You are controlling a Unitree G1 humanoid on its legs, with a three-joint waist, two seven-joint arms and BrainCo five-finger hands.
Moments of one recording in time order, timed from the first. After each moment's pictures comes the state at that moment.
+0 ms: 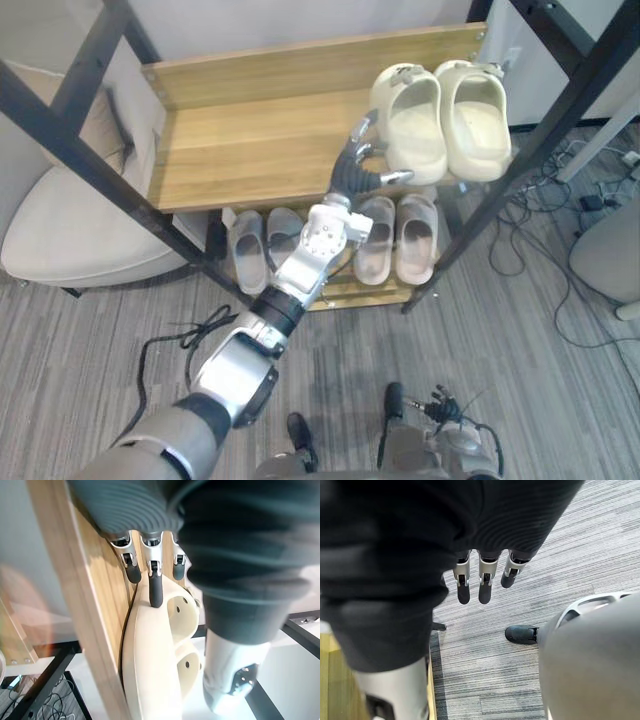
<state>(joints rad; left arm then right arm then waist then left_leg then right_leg) -0.89 0.01 -0.34 0.58 -0.18 -0.14 0.25 0.00 -0.07 -0.18 0.93 -0.02 -0.05 -0.16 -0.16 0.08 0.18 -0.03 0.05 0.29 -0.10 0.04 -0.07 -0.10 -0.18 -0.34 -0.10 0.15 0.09</state>
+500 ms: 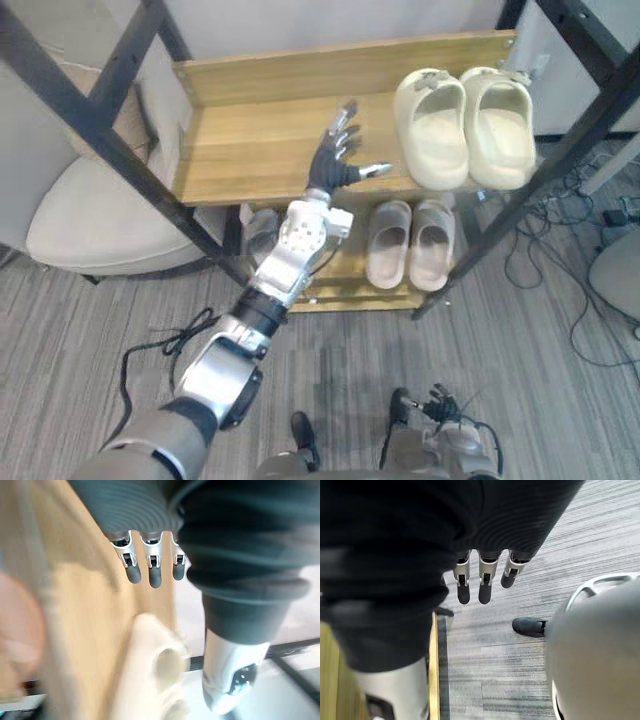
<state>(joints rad) -0.82 0.08 -0.34 0.33 -0.24 -0.12 0.23 0.00 -0.08 -0.13 0.94 -0.02 -0.05 -0.14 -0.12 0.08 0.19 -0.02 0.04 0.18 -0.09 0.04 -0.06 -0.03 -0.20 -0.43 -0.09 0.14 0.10</state>
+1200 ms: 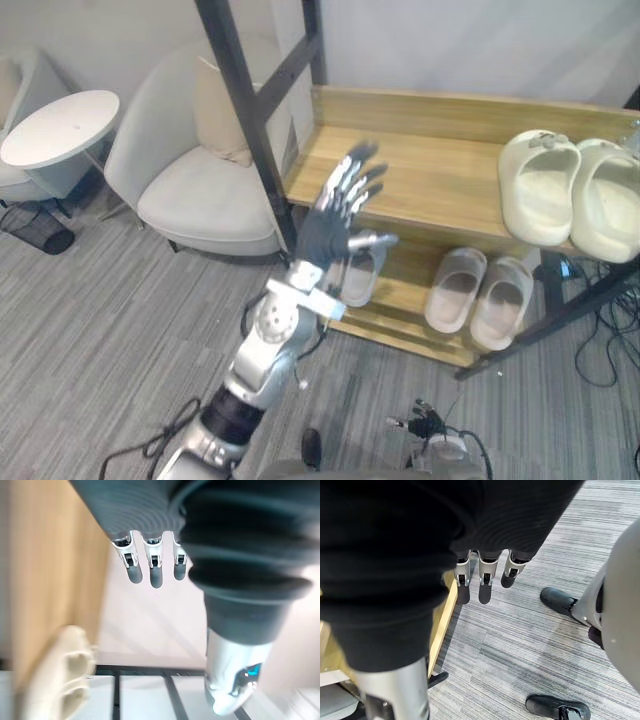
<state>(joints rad) -0.09 0.14 -0.45 -0.19 -0.47 -0.17 -0.01 0.00 -0.07 0.01 1.04 -0.03 -0.04 -0.13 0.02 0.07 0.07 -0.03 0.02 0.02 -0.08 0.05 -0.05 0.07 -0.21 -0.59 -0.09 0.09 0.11</state>
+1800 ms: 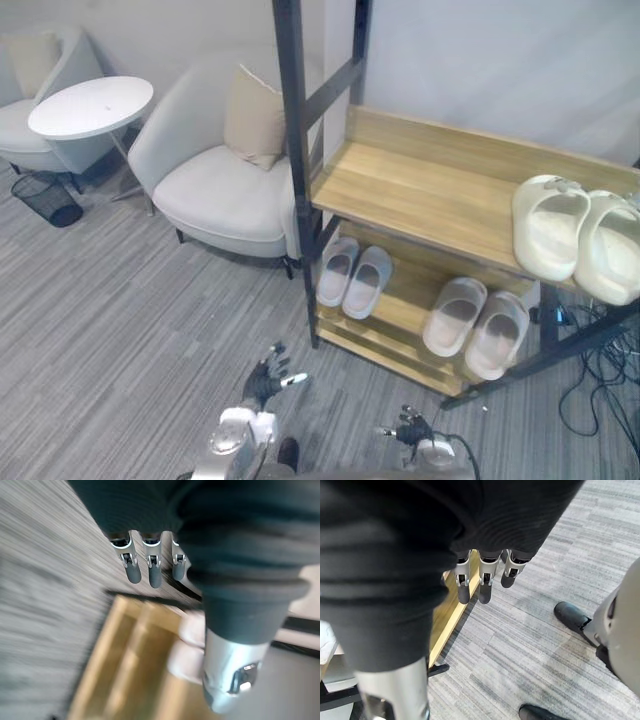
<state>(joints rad) 0.18 0.15 -0.17 0.60 -0.24 -0.12 -0.01 0.01 -0.04 0.05 1.04 -0.07 -0.04 -0.12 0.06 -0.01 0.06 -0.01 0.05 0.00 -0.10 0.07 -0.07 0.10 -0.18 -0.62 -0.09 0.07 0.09</state>
